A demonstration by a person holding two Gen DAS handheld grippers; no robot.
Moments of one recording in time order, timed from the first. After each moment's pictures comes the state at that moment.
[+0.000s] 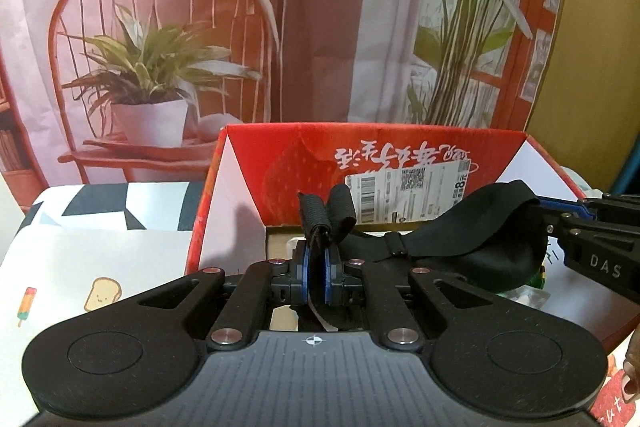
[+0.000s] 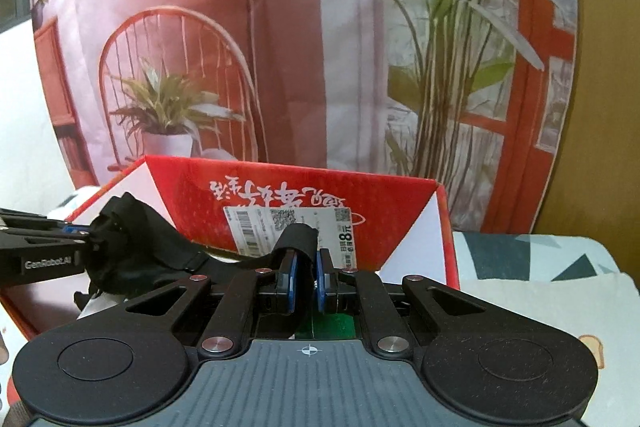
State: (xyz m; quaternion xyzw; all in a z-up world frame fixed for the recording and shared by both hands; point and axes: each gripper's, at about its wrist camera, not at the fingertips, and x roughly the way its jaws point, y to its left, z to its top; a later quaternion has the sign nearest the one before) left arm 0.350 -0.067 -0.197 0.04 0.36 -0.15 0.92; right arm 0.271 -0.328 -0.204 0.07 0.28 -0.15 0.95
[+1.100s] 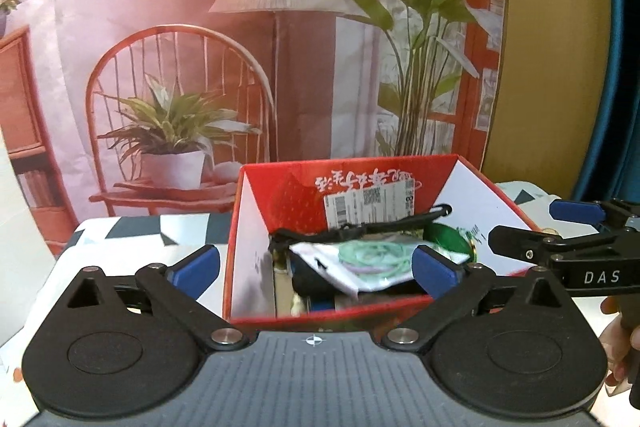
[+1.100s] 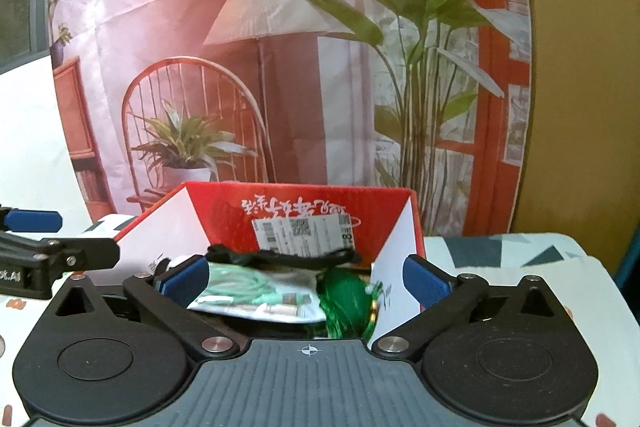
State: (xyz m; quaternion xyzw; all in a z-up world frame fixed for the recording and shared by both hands) left arm 0.227 -0.052 -0.140 0.06 0.27 -0.15 0.95; right arm 0.174 -0.286 -0.172 0.10 0.21 -0.17 0.96
